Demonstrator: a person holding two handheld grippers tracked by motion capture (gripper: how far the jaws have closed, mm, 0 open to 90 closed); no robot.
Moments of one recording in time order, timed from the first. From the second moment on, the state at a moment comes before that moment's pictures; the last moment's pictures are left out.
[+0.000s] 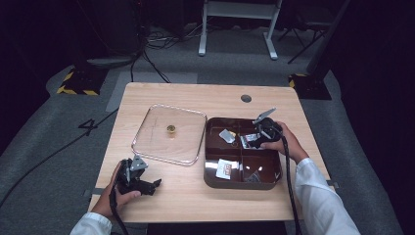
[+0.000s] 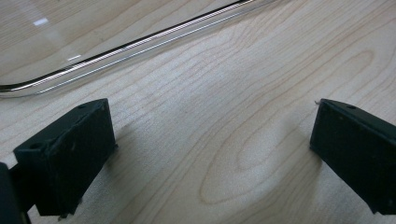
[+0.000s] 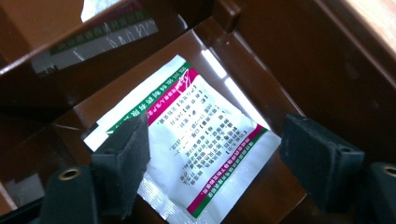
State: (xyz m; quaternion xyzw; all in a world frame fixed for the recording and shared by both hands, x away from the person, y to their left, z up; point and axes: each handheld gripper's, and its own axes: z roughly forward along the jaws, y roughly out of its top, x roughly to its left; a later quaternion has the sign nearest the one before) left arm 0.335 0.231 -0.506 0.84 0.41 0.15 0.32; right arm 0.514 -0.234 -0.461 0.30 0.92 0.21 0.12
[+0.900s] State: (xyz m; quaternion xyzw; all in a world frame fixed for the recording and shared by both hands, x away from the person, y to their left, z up) left arm 0.336 0.231 -0.506 0.84 0.40 0.15 0.32; right arm 0.523 -0.226 -0.462 0.29 0.94 0.19 0.04
